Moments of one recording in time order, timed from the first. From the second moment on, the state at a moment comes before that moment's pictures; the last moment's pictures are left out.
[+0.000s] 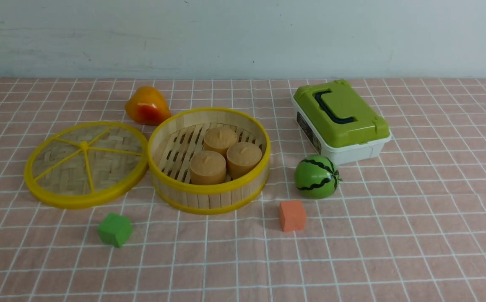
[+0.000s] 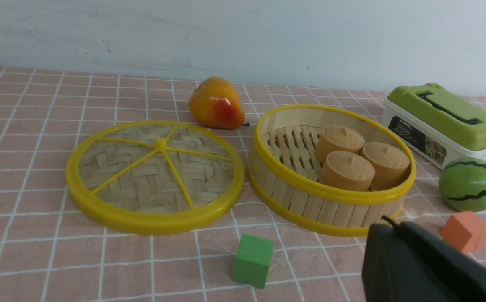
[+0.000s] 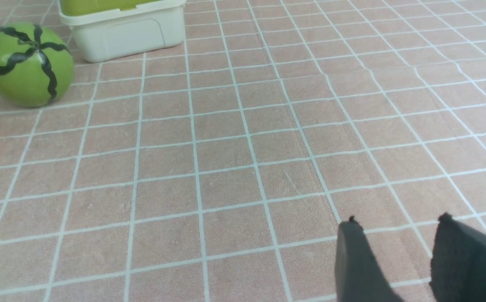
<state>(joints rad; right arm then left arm) -0.11 -0.01 0.02 0.01 0.39 0.10 -0.05 0.19 -0.31 -0.38 0.35 0.21</state>
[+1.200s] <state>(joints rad) -0.11 -0.01 0.02 0.01 0.39 0.10 -0.06 -0.01 0.03 0.00 0.40 -0.28</state>
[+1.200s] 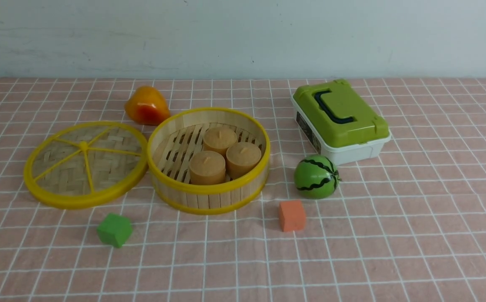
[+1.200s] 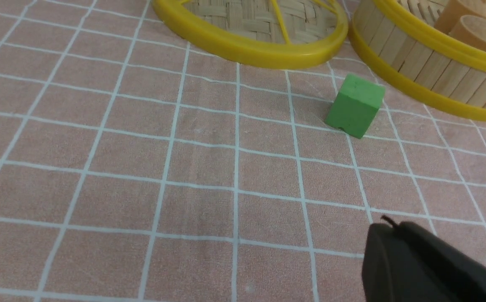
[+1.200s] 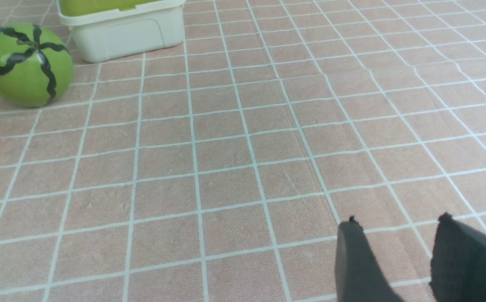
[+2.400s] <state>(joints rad) -0.11 -0.01 0.02 0.01 0.39 0.10 -0.06 -0.01 0.03 0.00 0.40 -0.28</state>
